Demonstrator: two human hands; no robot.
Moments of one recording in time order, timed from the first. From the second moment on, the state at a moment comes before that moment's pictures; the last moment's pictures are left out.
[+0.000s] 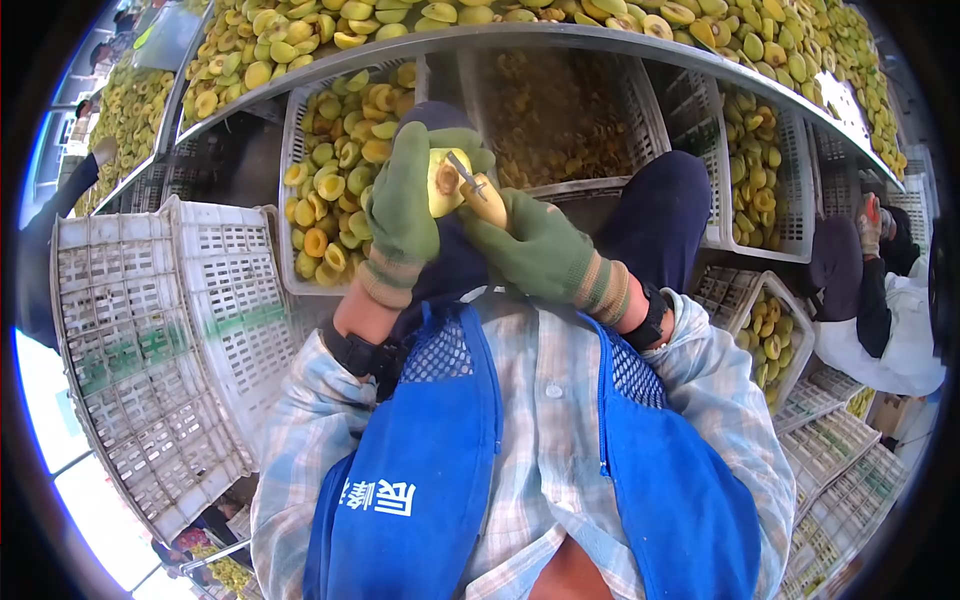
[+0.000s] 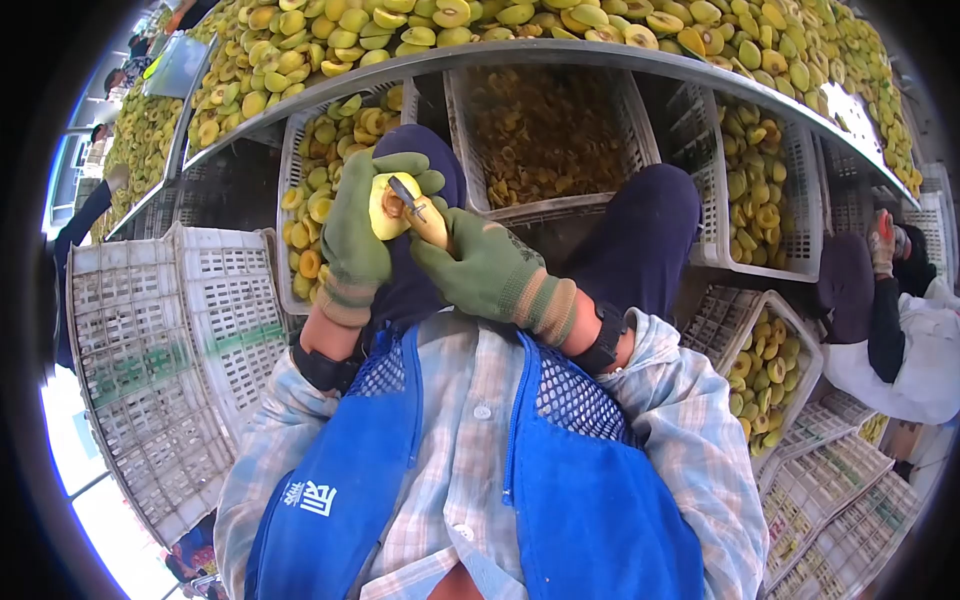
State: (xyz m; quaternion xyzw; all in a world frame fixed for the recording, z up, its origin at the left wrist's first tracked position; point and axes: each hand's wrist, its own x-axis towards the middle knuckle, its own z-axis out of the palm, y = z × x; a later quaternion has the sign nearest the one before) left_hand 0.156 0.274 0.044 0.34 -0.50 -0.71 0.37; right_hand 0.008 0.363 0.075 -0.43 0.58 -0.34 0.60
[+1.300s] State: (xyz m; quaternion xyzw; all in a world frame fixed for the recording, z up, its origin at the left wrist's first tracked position) left_hand 0.235 0.198 0.097 0.49 -0.56 -0.61 0.25; right_hand -0.011 0.342 0.076 -0.32 0.44 -0.41 0.73
